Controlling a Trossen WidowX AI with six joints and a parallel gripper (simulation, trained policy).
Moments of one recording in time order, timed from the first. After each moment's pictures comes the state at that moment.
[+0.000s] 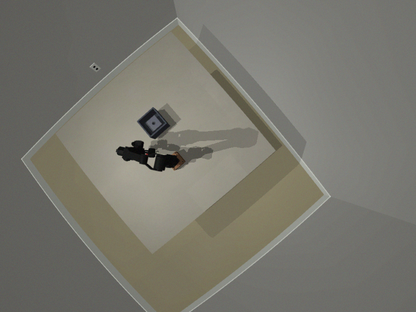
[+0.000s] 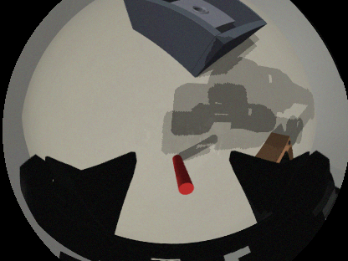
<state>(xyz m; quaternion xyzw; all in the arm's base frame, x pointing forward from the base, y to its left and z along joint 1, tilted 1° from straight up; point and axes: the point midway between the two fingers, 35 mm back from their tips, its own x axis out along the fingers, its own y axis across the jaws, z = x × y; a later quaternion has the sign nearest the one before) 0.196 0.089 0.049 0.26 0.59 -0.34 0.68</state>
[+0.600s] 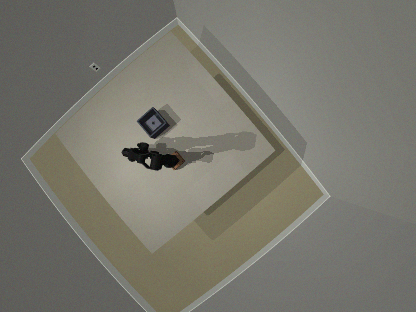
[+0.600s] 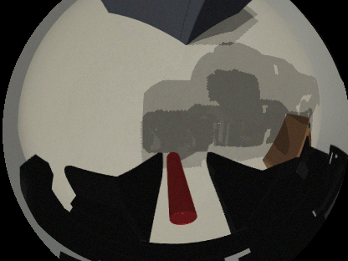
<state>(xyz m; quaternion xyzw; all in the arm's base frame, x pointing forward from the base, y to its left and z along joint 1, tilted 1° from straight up) 0.178 0.095 0.000 0.31 0.60 -0.36 0.65</state>
